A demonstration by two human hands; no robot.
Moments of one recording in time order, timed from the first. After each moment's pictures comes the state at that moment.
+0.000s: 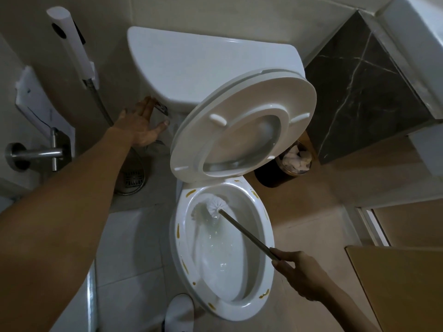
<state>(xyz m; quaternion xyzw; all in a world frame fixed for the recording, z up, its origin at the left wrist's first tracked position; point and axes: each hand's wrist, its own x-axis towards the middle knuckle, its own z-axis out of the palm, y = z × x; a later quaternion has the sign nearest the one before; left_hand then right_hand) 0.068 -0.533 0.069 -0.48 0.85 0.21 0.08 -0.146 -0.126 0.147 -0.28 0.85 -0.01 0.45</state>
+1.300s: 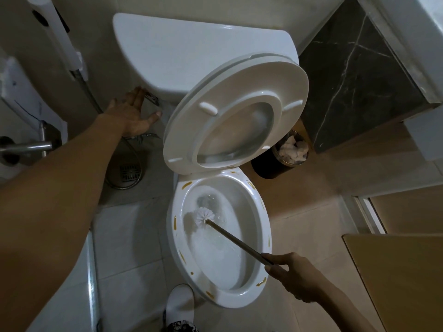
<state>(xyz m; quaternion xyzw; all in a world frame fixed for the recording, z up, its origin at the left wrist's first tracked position) 0.066 -0.535 0.079 -0.48 0.85 0.19 0.14 -0.128 -0.119 0.167 -0.24 0.81 0.01 0.53</state>
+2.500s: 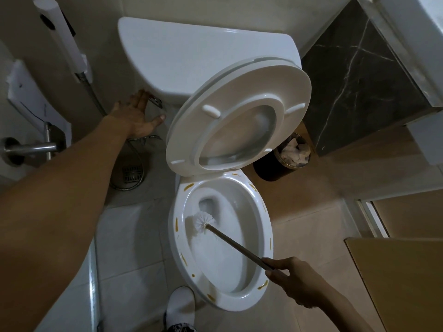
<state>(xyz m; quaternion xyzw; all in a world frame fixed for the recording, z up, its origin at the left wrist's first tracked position) 0.063 -0.530 0.084 -0.48 0.84 0.20 0.14 -0.132 -0.115 0.161 -0.23 0.80 0.02 0.55</state>
